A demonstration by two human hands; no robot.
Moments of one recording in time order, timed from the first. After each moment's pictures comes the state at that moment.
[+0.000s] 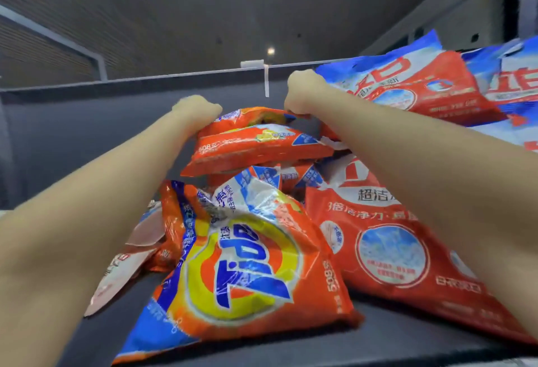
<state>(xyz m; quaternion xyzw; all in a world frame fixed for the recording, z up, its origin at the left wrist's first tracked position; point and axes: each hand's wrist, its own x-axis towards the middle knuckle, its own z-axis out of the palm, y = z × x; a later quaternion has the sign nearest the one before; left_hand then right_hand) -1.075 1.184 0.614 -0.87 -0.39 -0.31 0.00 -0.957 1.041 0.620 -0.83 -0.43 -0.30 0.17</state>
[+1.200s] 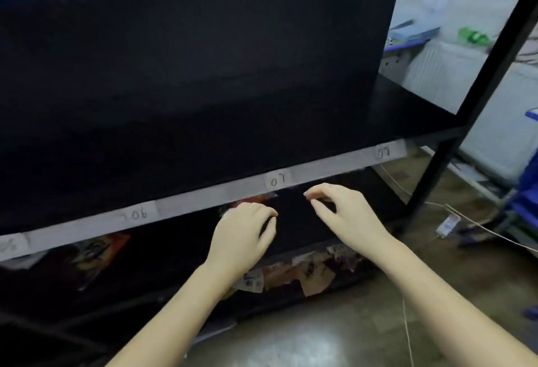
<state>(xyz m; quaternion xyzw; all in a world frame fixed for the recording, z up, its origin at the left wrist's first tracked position) -1.249 0.823 0.094 -0.98 -0.08 -0.19 -0.08 -1.129 0.660 0.115 -0.84 -0.40 0.05 0.35</state>
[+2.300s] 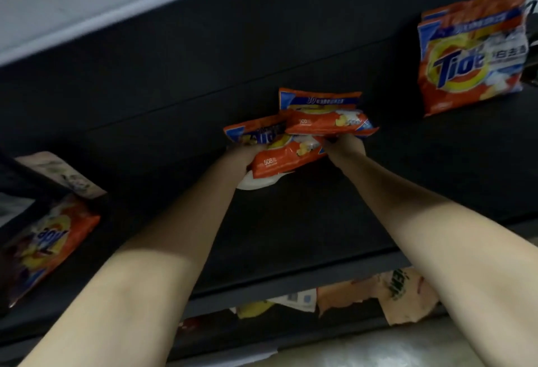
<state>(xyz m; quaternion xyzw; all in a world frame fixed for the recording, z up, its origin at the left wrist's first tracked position) -1.030 1.092 -0.225 -0.67 -0.48 -0.07 -0.56 -0.912 0.942 -0.258 -0.86 -0.12 0.19 0.47</state>
